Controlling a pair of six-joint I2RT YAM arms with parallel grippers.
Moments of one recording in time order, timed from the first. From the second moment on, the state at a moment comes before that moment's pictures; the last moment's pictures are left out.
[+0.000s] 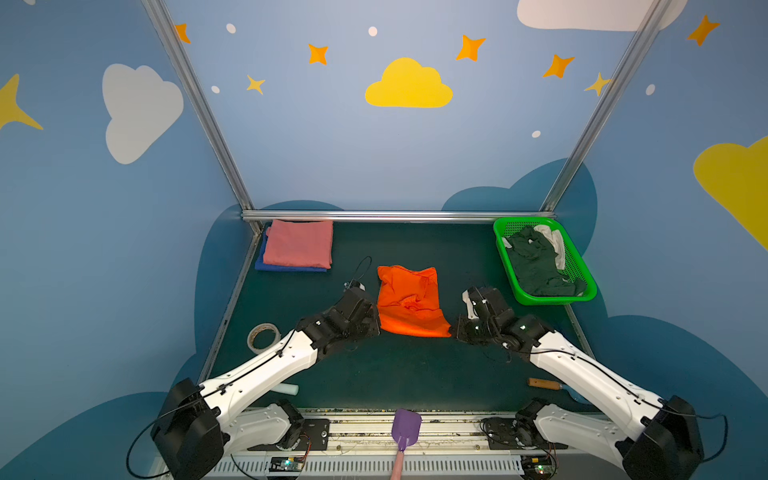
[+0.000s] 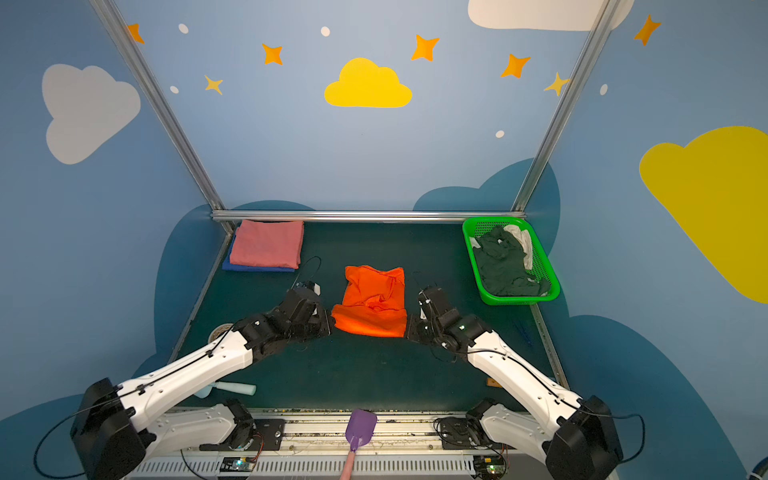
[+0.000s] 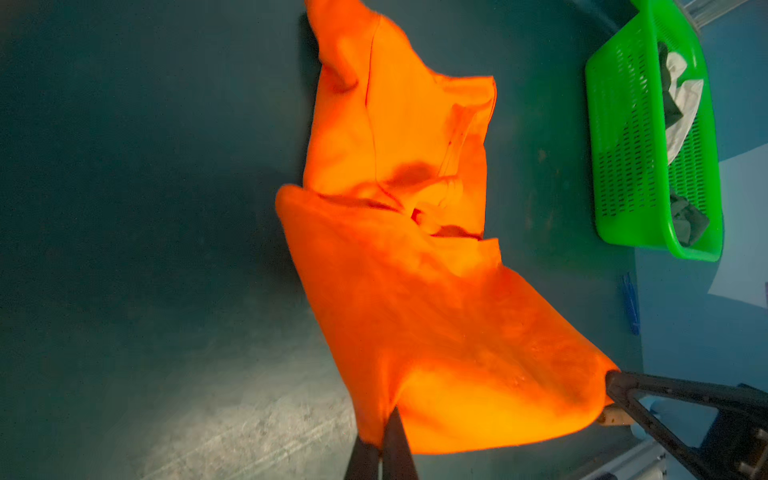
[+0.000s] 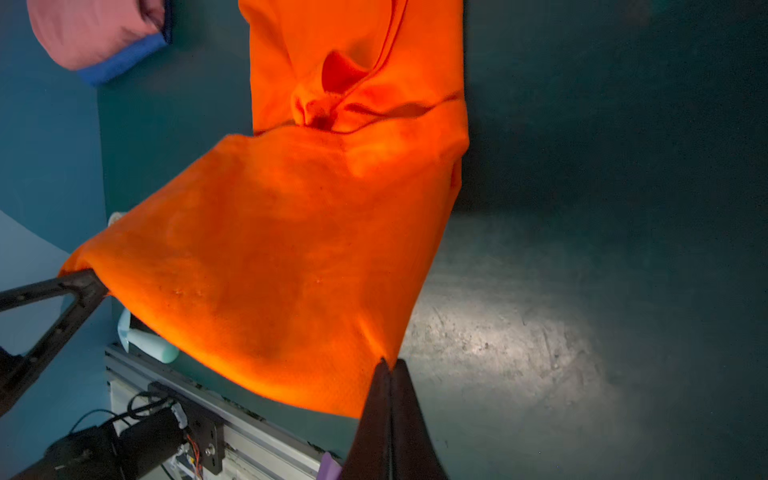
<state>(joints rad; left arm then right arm) -0.71 1.20 0.86 -0.49 -0.06 -0.85 0.61 1.11 0.81 -0.63 -0.13 0.74</state>
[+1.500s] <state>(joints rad) -0.27 2.43 2.14 -0.57 0.37 -0.53 0.23 2.34 2.00 -0.71 -0.53 0.48</state>
